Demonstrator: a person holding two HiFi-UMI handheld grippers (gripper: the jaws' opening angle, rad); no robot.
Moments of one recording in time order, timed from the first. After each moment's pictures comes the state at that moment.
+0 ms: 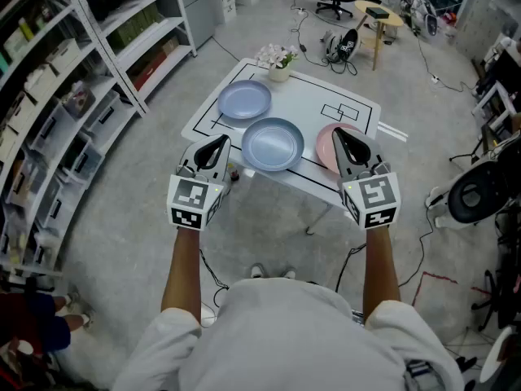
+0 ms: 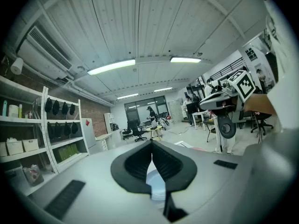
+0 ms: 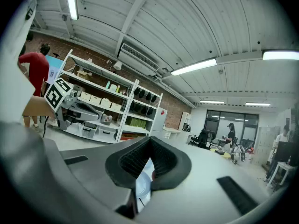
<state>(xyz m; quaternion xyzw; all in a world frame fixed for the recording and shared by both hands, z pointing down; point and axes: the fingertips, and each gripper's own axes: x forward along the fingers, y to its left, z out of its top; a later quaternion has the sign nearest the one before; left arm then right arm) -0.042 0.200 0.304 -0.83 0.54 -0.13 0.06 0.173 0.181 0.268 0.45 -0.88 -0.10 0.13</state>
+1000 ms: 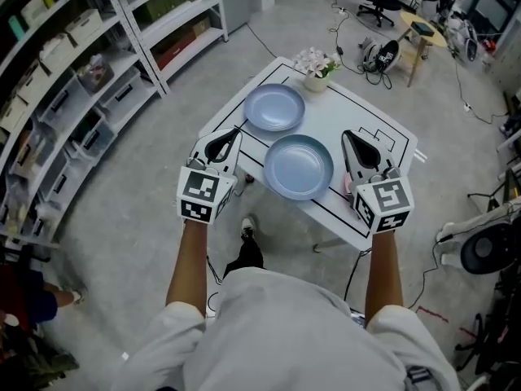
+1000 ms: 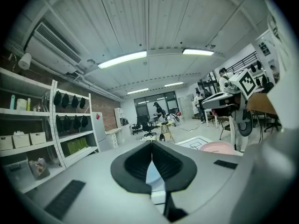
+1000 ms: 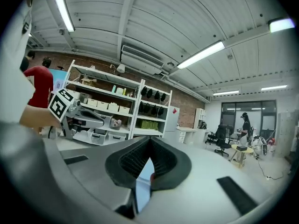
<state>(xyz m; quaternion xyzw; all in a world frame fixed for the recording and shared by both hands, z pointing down) -0.104 0.080 0.348 -0.80 0.59 -0.14 0.04 0.104 0.046 0.311 0.38 -0.92 -0.06 0.11</state>
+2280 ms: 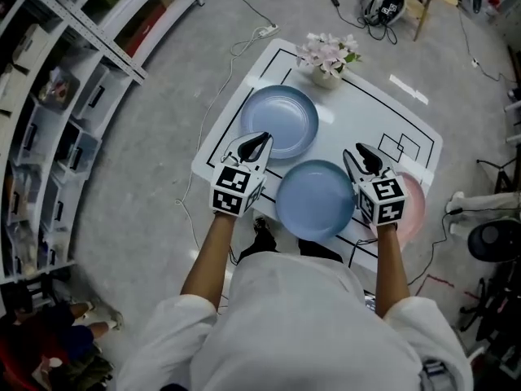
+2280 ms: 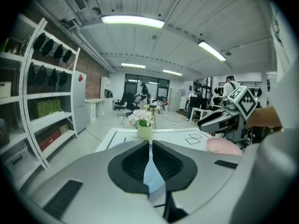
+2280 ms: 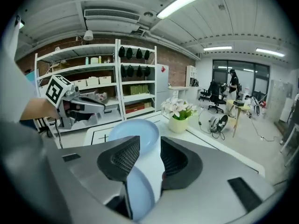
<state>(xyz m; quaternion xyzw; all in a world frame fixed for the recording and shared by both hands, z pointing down) -0.119 -0.168 0.494 -0.85 0.48 -0.16 -0.14 0.075 -0.174 0.497 0.42 -0.86 0.12 0.27</state>
